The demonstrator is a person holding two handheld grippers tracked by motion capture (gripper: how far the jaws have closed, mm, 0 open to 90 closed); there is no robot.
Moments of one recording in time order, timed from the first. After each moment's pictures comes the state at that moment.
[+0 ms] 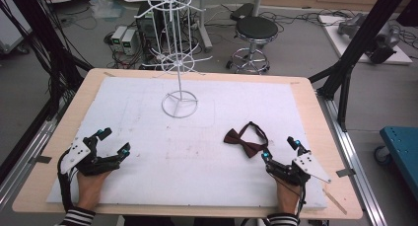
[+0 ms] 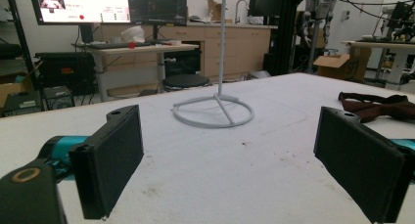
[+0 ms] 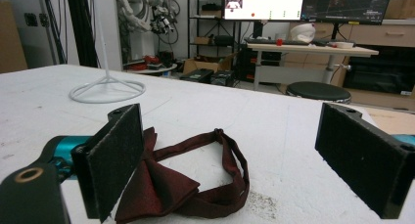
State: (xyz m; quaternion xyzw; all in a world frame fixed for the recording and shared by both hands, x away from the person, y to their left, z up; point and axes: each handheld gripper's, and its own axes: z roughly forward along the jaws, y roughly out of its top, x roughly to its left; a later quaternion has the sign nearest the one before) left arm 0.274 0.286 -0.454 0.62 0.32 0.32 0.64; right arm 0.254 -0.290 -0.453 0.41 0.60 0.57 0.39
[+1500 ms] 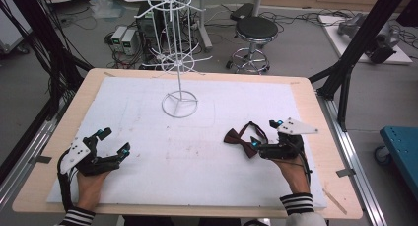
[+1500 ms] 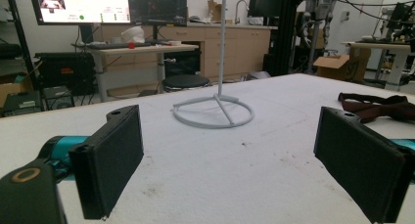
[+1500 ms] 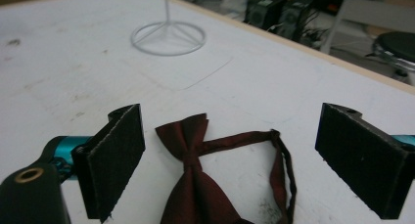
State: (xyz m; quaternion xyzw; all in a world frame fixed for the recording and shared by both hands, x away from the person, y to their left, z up) left arm 0.274 0.287 -0.454 0.62 0.33 0.32 0.64; right arm 0.308 -0.267 -0.381 0.34 0.77 0.47 0.25
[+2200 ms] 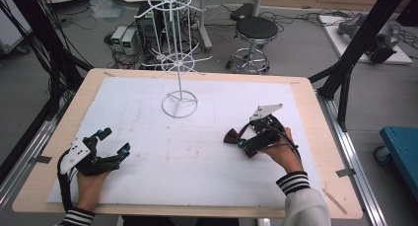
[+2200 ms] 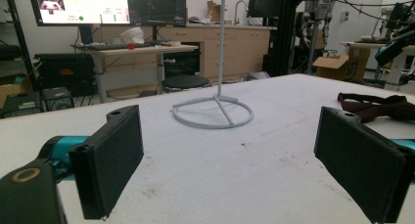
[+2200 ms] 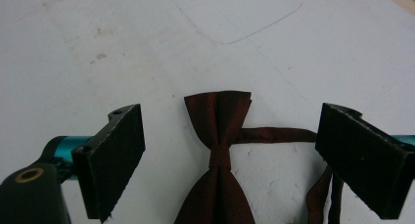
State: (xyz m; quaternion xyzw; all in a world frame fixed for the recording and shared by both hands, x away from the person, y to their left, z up) left arm 0.274 0.286 -0.454 0.62 0.32 0.32 0.64; right arm 0.355 -0.224 -0.372 0.28 0.88 0.35 0.15
